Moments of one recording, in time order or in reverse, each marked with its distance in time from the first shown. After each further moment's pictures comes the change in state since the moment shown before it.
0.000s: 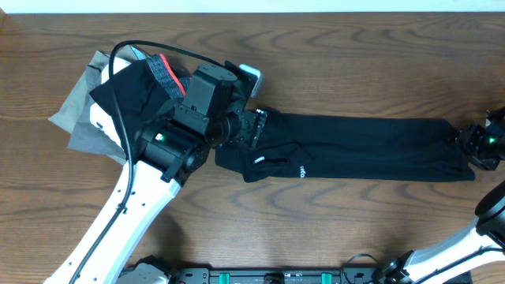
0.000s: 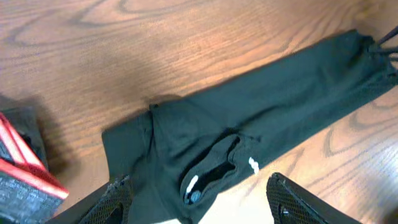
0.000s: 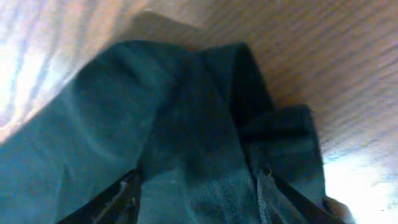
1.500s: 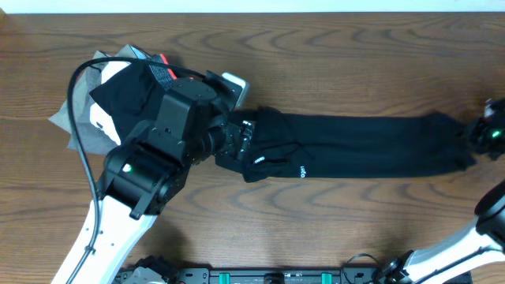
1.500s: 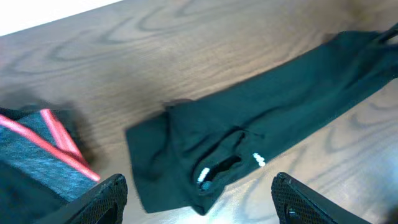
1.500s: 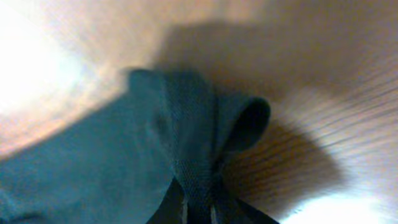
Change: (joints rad) left arm 0.000 -0.154 0.000 -0.069 -0.060 0.031; right arm 0.007 -0.035 0.090 -0.036 -0.104 -0.063
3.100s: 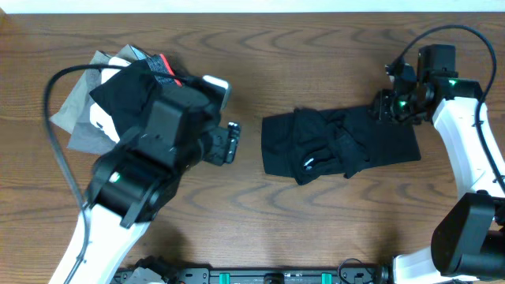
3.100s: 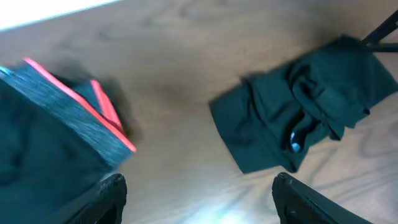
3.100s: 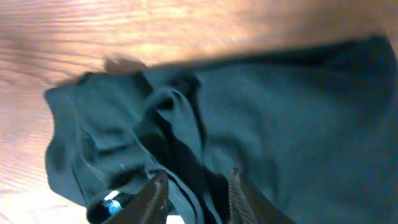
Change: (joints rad) left arm 0.000 0.014 0.037 -0.116 -0.114 -0.070; right arm 0.636 -0.275 -0.094 -0.079 0.181 0.191
